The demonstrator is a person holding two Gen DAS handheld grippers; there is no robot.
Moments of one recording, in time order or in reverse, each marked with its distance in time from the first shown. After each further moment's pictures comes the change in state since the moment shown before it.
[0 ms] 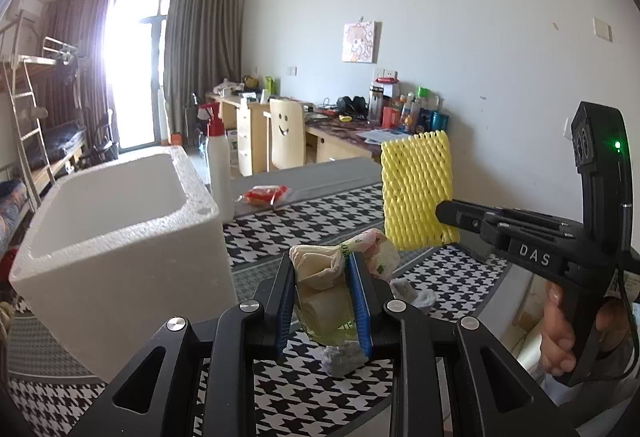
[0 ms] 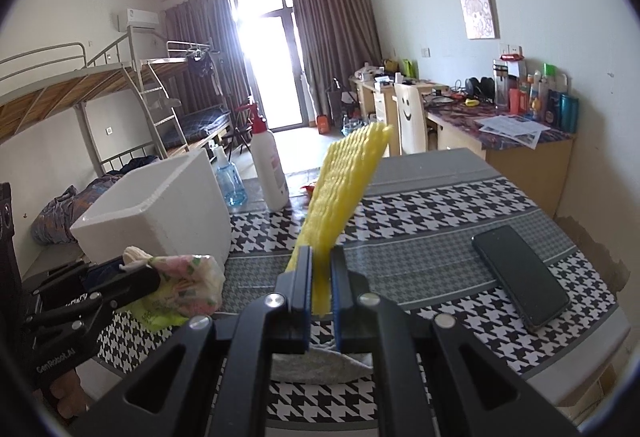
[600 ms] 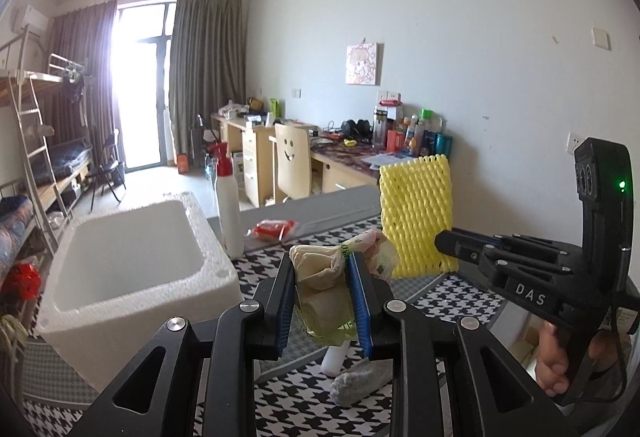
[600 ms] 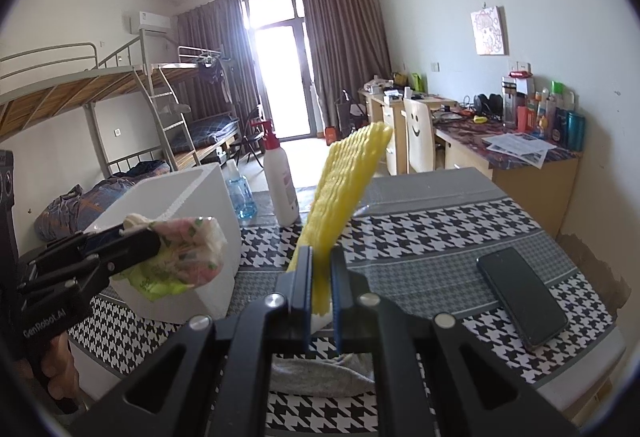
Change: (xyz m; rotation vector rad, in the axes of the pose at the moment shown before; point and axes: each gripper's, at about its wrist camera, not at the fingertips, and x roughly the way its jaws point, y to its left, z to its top) left arm -0.015 -0.001 0.017 0.018 -0.079 0.022; right arm -0.006 0.005 0.010 -0.037 -0.045 0.023
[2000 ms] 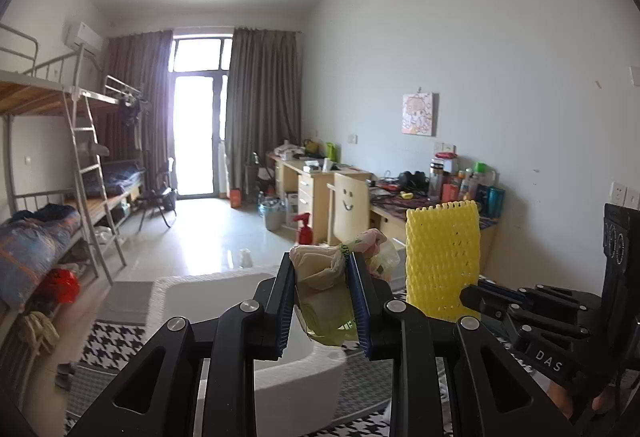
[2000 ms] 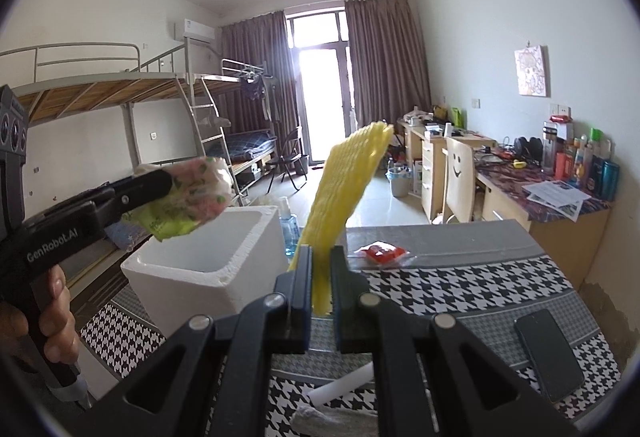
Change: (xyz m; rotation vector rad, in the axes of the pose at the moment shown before) left arm -0.032 0.043 0.045 -0.061 -0.156 0.203; right arm 0.008 0.037 0.040 -0.100 -0.087 0.127
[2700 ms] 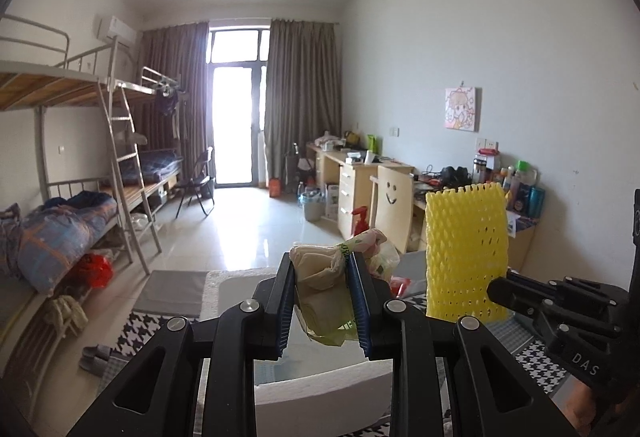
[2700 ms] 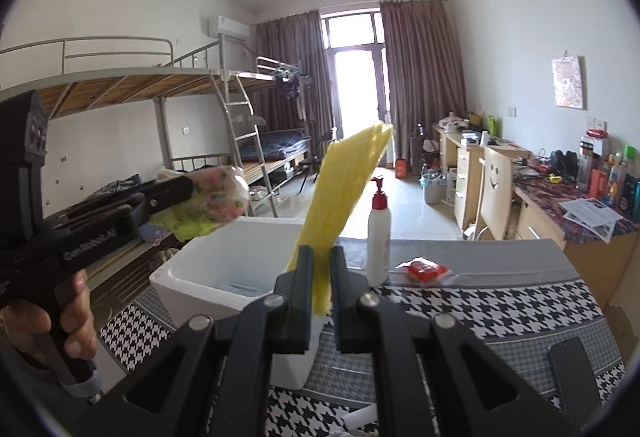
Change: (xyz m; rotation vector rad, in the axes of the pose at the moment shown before) left arm 0.010 0.034 0.001 -0.037 0.038 0.145; right arm 0.022 0.022 0.016 -0.055 0.004 0.122
